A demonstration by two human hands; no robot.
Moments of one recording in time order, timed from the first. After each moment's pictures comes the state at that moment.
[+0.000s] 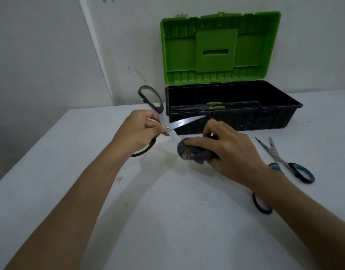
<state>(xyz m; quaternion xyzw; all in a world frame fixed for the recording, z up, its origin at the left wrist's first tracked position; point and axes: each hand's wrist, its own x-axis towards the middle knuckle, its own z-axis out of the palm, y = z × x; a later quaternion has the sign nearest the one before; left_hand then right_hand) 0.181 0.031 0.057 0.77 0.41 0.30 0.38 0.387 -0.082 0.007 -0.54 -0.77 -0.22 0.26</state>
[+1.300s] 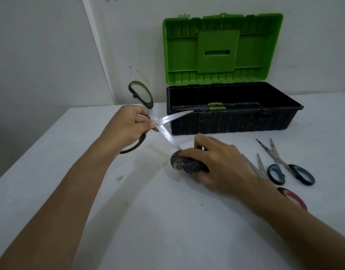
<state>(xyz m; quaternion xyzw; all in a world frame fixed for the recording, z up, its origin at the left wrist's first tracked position) 0.165 0.045 0.061 0.77 0.43 0.31 0.35 0.361 -0.087 -0.003 -0.57 -0.77 -0.15 0.23</state>
